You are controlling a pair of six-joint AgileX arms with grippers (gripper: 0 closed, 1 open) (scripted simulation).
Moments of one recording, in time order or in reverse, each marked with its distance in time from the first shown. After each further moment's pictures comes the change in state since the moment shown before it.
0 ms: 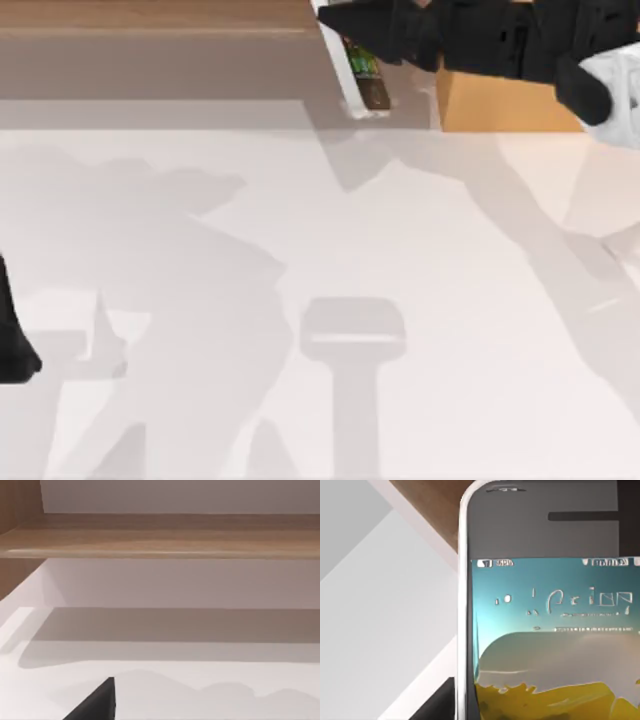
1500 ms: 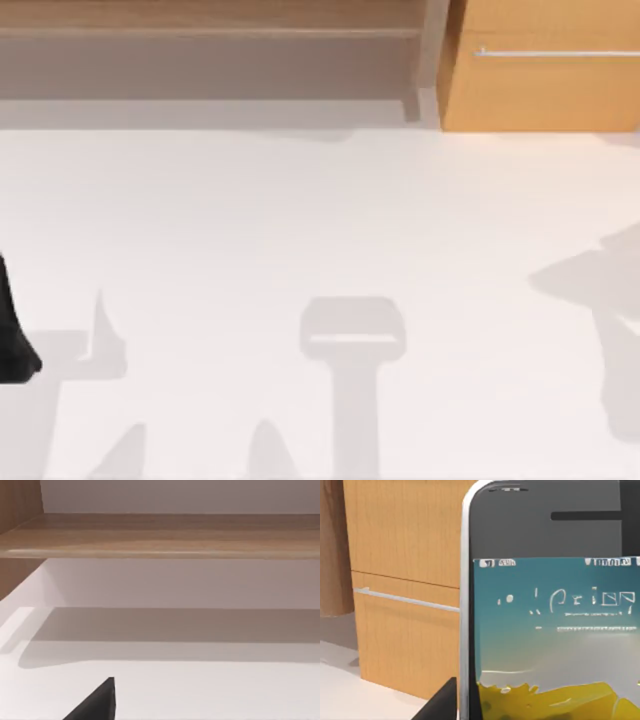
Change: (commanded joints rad) left arm 0.000 0.000 0.000 0.000 0.000 0.000; right arm -1.085 -0.102 -0.810 1.115 -0.358 -0.382
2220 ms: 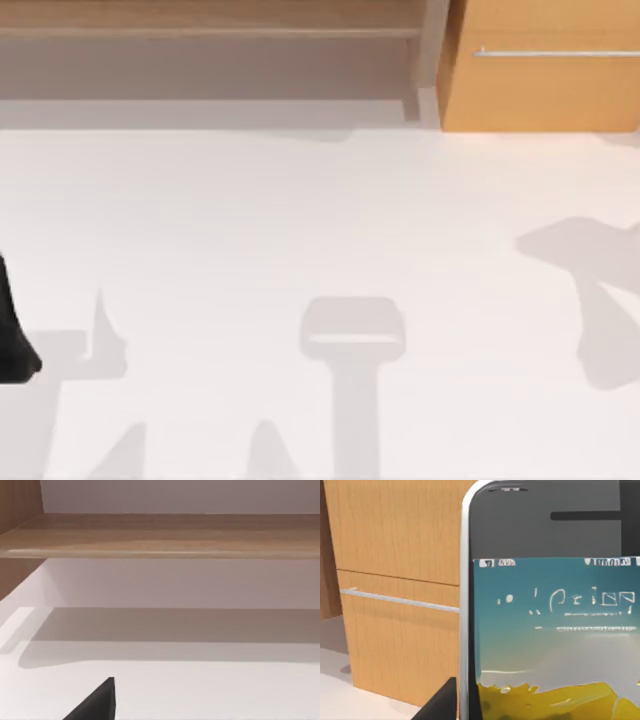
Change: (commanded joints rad) left arm 0.000 0.000 0.000 0.000 0.000 0.000; right arm 0.120 0.059 0.060 -0.089 0.125 -0.050
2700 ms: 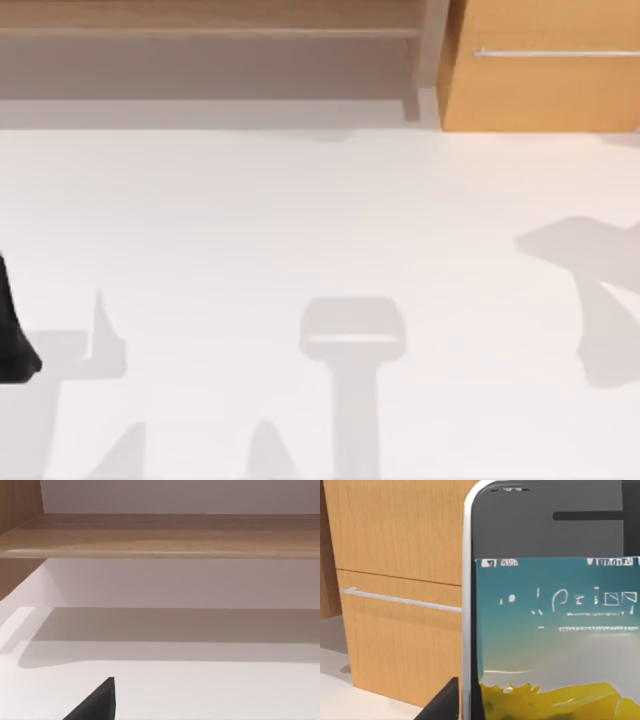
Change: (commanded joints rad) left arm 0.000 0.000 0.000 0.000 0.000 0.000; right arm 0.000 0.000 0.000 0.000 0.000 0.000
